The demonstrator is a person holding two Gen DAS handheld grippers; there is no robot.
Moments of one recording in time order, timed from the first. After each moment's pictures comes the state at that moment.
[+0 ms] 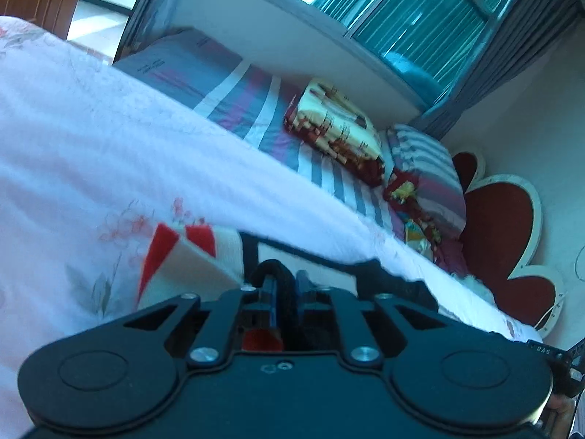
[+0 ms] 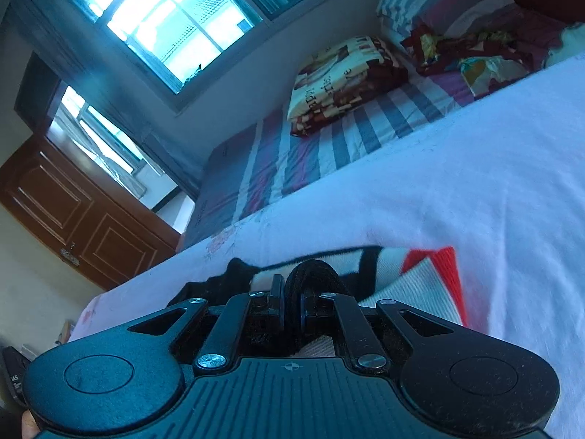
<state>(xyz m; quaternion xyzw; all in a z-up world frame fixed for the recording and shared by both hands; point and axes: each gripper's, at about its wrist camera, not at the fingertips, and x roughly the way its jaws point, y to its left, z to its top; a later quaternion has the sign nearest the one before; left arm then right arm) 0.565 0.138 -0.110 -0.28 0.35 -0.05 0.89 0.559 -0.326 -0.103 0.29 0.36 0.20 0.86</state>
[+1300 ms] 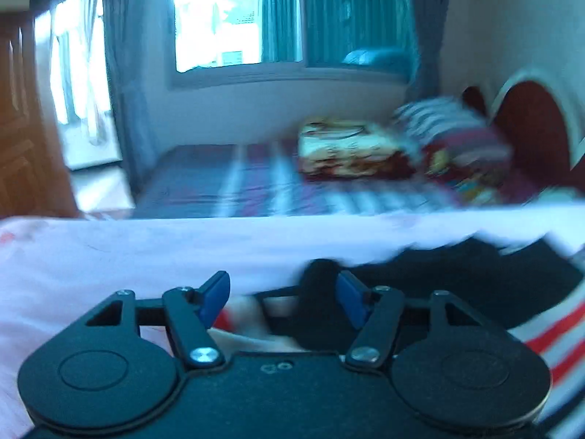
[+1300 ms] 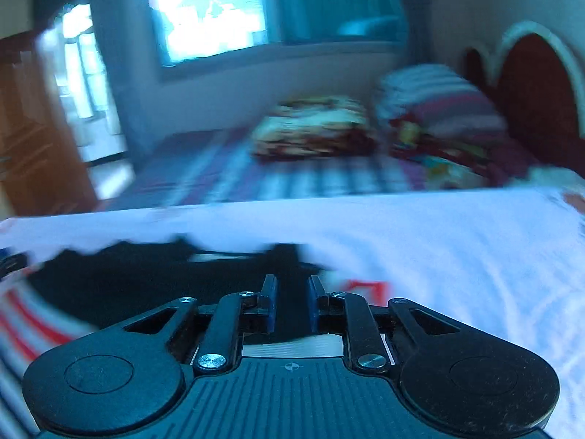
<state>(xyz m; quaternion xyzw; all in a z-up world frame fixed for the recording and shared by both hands) 0.530 0.051 -0.078 0.01 0.27 -0.01 0.96 0.492 -0.269 -0.092 0.06 0.31 0.14 0.94</state>
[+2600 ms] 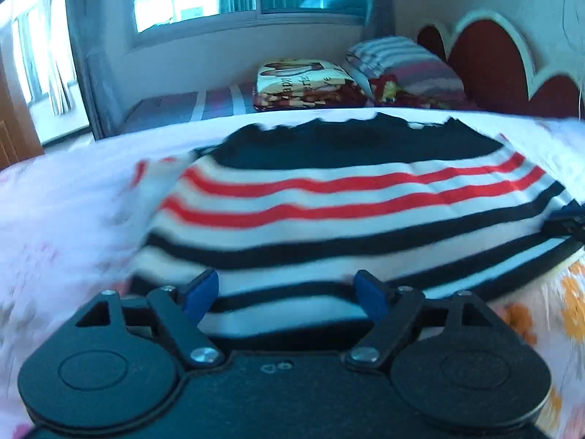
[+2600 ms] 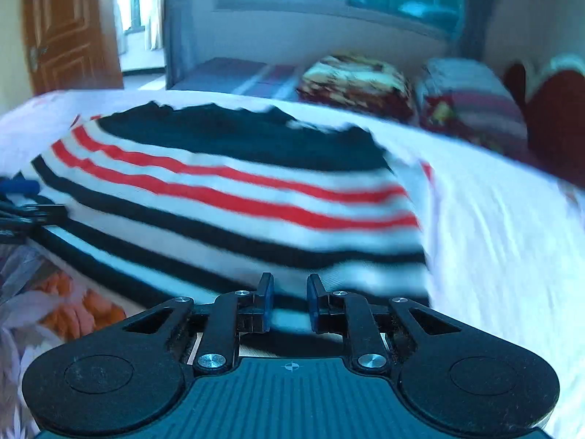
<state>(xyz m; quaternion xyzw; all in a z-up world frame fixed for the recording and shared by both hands) 0.405 0.034 -0.114 0.05 0.35 -0.05 0.93 0.354 -0.240 -0.120 -0.04 0.37 0.16 0.91</state>
